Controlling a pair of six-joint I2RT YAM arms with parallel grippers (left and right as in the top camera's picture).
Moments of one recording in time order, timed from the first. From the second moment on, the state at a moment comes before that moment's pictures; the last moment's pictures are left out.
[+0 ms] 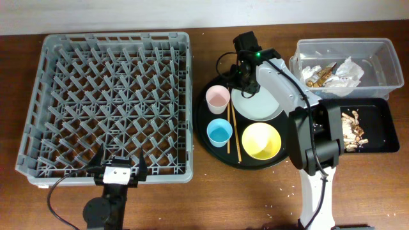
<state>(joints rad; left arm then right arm) 0.03 0.02 0.02 -0.07 0.07 0.25 0.28 2.25 1.83 -0.82 -0.05 0.58</state>
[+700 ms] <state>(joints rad) 0.03 0.02 0.02 -0.07 0.07 0.25 0.31 2.27 1.83 -0.78 0.02 0.60</state>
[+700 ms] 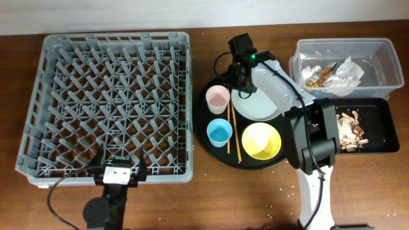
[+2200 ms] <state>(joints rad) 0.03 0.02 0.02 -0.07 0.07 0.25 0.18 2.05 2.06 -1.41 -0.27 0.22</state>
